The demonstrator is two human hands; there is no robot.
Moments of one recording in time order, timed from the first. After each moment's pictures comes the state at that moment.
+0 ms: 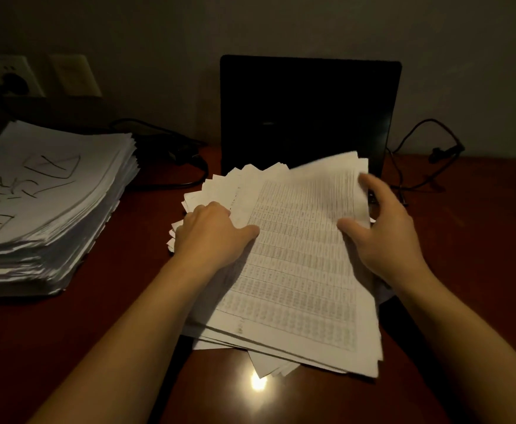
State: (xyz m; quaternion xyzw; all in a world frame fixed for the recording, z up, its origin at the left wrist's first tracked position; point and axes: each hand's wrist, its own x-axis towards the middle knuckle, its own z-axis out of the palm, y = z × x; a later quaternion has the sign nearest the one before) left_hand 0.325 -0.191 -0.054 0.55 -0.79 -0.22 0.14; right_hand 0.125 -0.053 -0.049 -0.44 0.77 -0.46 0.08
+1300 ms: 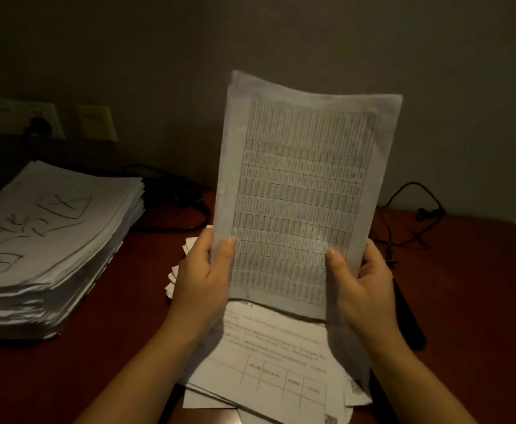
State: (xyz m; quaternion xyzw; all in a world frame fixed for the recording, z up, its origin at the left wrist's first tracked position) left_hand 0.336 -0.168 -0.046 0.32 -0.65 -0.49 0.48; right_hand 0.155 -0.062 -0.042 -0.41 0.59 -0.68 0.16
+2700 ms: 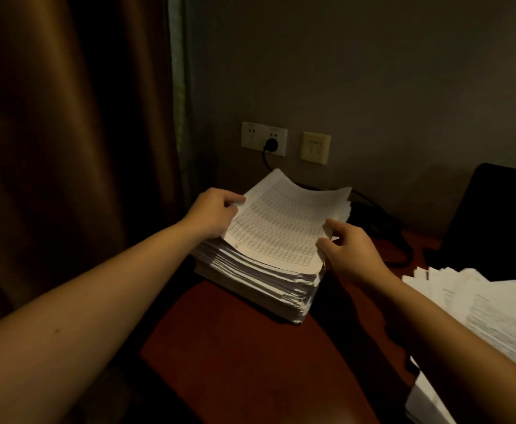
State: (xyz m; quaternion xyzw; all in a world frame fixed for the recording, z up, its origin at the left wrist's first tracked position) left_hand 0.657 -0.334 0.004 0.61 -0.67 -0.22 0.36; right_hand 0.398 -0.273 -0.012 -0.65 0.63 -0.36 0.23
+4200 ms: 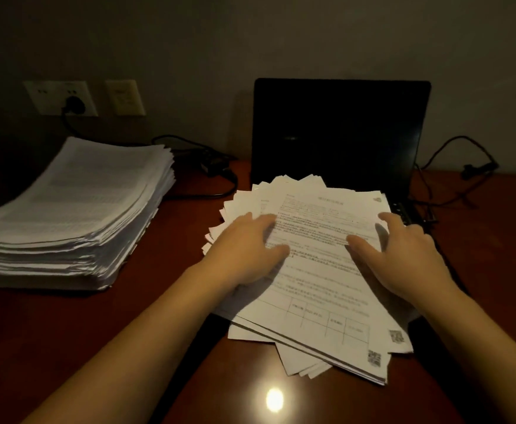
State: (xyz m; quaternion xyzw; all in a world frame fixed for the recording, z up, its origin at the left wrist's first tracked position) left_hand 0.340 -0.183 -0.048 0.41 -0.87 -0.23 0.11; right_hand 0.123 -0.060 -0.061 -0.42 0.89 -0.18 0.03
